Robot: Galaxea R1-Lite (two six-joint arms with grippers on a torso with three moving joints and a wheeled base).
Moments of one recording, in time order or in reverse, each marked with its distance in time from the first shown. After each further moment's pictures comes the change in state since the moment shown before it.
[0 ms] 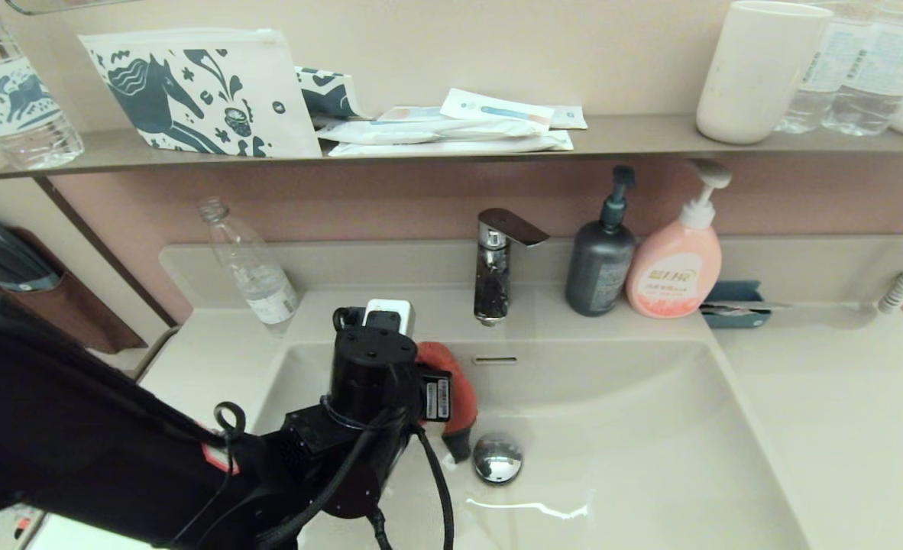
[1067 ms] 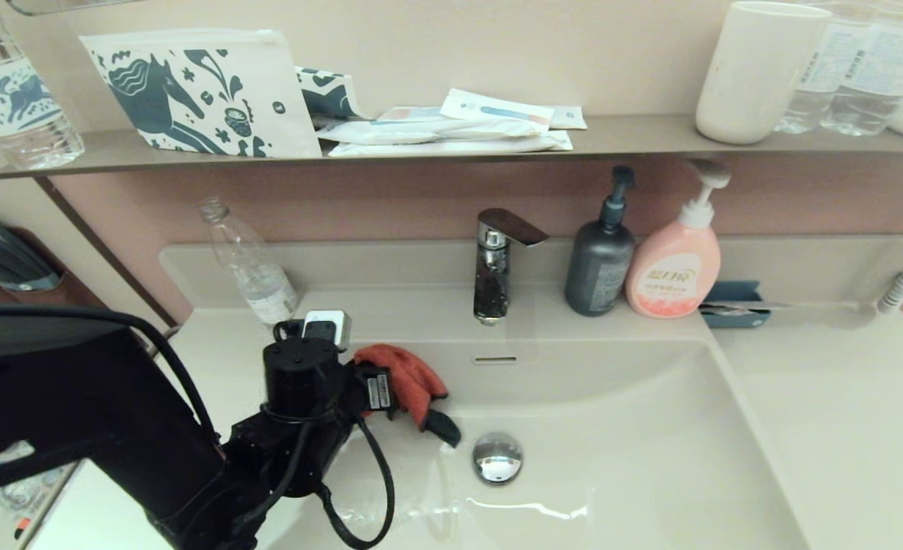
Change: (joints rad) left arm 0.280 0.113 0.179 -0.377 -0.158 0.074; right arm 0.000 0.000 0.000 0.000 0.000 0.000
